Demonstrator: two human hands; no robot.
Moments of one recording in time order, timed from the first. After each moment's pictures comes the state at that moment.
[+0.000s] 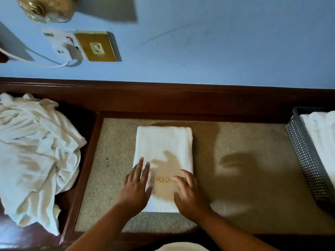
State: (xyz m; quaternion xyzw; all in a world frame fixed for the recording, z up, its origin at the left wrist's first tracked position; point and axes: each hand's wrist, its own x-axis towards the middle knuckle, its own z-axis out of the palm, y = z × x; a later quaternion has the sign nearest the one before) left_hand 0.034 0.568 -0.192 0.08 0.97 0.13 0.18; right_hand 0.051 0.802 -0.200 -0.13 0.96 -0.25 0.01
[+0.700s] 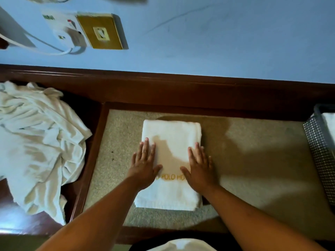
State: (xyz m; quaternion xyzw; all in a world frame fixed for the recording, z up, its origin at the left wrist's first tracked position) left_hand -0.026 0.569 -0.215 0.05 0.97 0.15 0.20; right_hand -0.021 0.811 -0.219 -0.04 0.97 -0.13 0.20
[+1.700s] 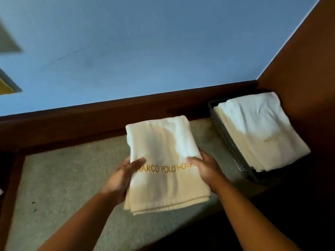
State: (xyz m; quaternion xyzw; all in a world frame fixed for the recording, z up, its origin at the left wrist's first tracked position) left_hand -0.027 0.746 -0.073 -0.09 0.54 0.76 0.36; right_hand 0.033 1.006 -0.068 0.31 0.71 -0.63 0.04
